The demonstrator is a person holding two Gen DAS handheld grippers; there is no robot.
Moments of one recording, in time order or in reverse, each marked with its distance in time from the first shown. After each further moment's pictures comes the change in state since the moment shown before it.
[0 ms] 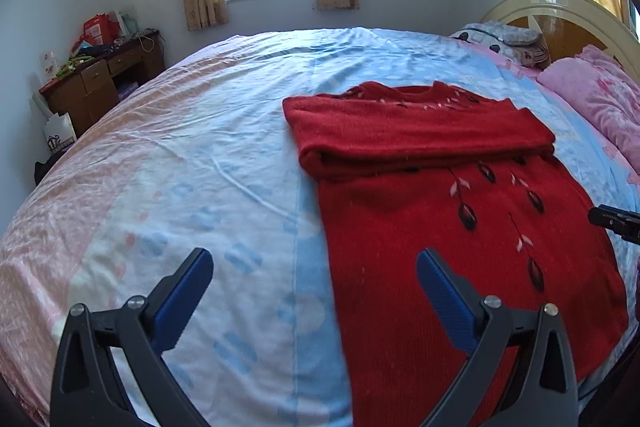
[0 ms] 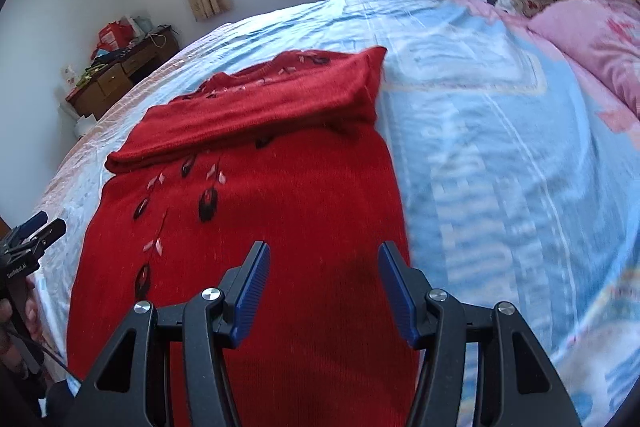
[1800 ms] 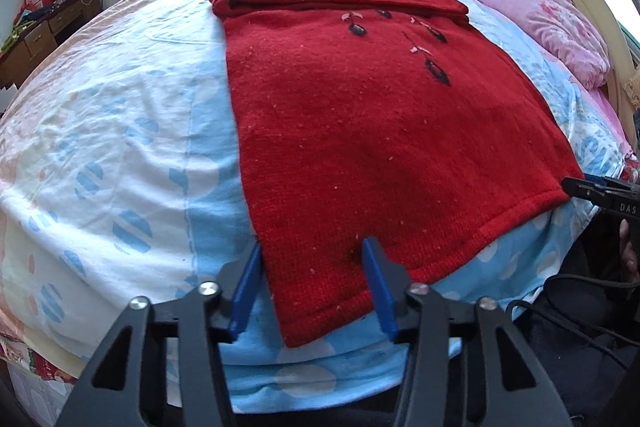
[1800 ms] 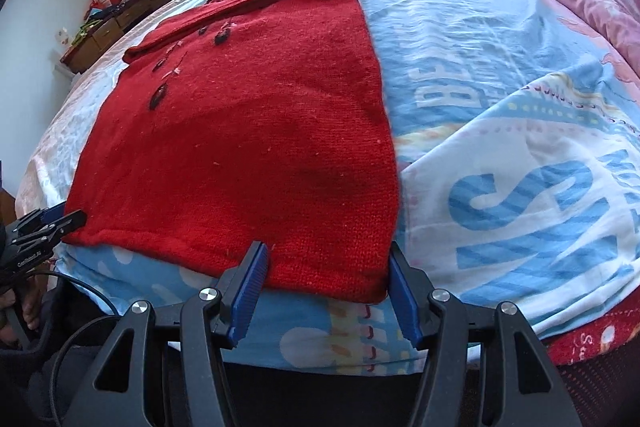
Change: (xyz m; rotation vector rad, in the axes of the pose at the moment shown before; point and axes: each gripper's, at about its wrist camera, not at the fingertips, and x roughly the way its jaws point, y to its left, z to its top) left arm -0.038 -0.036 -0.106 0.079 0.268 -0.205; right arm -0.052 -0.005 -0.119 -0.003 0.196 -0.017
